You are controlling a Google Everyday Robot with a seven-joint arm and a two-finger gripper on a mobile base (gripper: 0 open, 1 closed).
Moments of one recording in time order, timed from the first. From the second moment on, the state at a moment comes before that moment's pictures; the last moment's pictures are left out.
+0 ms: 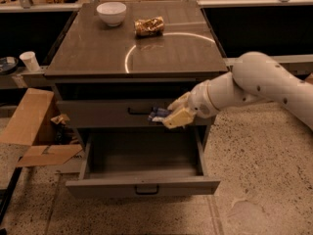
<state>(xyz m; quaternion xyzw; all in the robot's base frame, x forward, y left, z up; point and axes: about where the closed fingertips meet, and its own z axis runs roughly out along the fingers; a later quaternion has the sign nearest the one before) 0.575 -0.060 0.757 -0.51 0.76 0.24 0.33</state>
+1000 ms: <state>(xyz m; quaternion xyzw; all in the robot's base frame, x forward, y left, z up) 0.546 -0.061 0.660 -0.46 0.79 0.28 0.27</state>
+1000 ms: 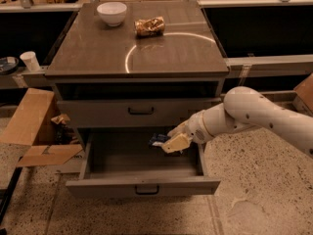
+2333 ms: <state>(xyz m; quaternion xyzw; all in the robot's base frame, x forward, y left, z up) 0.609 -0.097 0.482 -0.41 0.85 0.26 0.22</state>
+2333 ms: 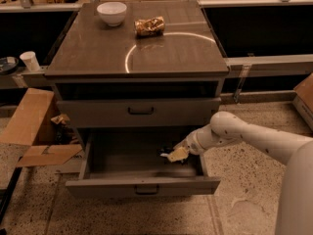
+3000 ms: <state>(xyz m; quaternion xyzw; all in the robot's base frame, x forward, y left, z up) 0.618 -0.090 0.449 -0.40 0.85 0.26 0.20</state>
